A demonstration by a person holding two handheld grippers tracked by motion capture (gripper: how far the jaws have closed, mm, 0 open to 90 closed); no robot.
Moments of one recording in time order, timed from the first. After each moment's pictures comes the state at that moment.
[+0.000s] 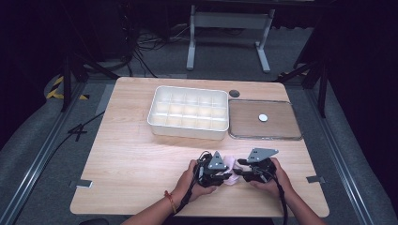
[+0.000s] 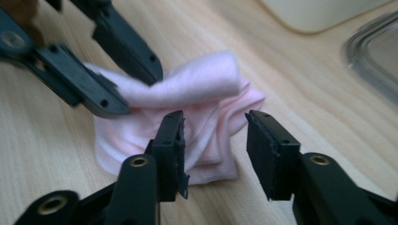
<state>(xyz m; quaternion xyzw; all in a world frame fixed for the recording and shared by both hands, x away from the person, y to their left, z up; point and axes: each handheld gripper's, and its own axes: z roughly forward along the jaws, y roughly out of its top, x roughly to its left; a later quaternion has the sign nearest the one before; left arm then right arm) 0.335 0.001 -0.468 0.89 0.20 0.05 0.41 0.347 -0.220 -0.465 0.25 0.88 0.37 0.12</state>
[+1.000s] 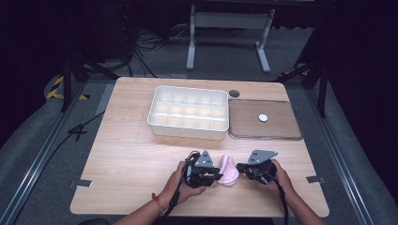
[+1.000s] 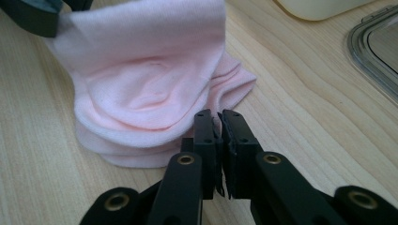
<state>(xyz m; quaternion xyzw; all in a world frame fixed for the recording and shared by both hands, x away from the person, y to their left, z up) 0.329 0.028 -0.452 0.88 0.21 0.02 0.43 0.346 -0.221 -0.471 0.24 0.90 0.35 0.13</state>
